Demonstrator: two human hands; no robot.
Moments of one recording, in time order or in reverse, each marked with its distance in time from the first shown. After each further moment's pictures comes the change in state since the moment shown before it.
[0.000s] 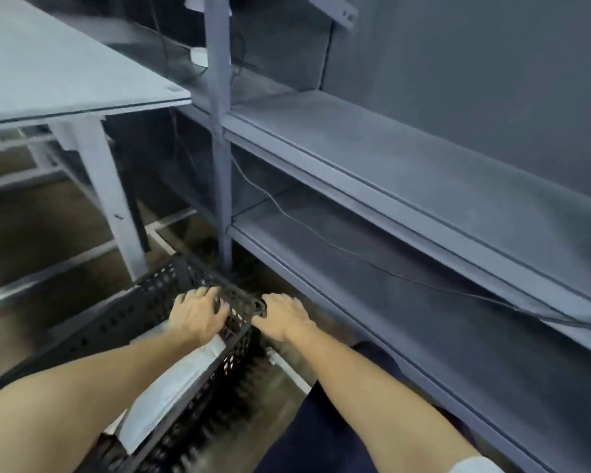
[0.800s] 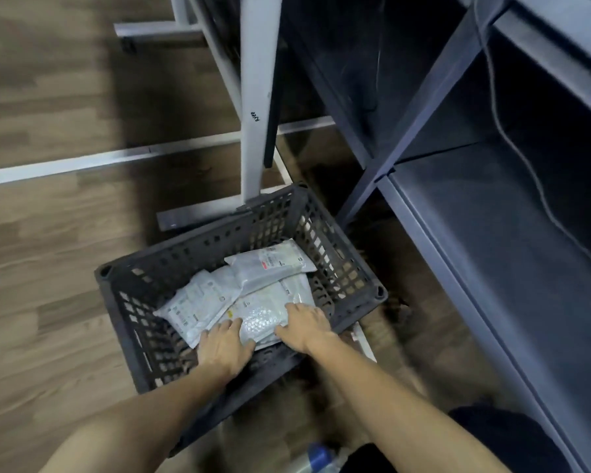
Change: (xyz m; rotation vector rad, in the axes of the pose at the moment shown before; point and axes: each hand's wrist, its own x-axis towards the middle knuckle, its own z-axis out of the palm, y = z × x) left_hand -0.037 -0.161 0.186 -0.216 -0.349 -0.504; right_hand 0.134 -0.111 0.166 -0.202 -0.451 -0.169
